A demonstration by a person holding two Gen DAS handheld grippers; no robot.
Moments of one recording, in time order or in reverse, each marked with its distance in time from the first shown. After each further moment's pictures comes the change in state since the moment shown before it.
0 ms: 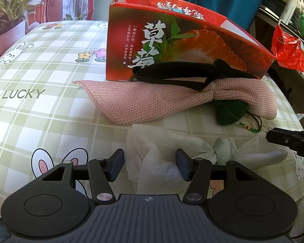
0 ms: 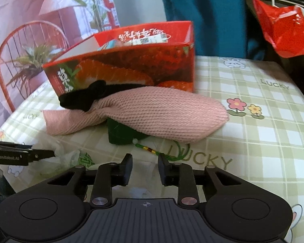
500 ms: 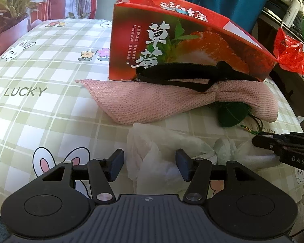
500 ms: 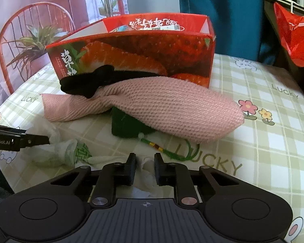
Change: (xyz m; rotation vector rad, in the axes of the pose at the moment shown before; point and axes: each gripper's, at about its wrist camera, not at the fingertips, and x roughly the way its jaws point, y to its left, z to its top) left arm -0.001 0.001 0.000 -0.021 -0.001 0.004; right arm 0.025 0.013 0.003 -0.104 0.056 -0.015
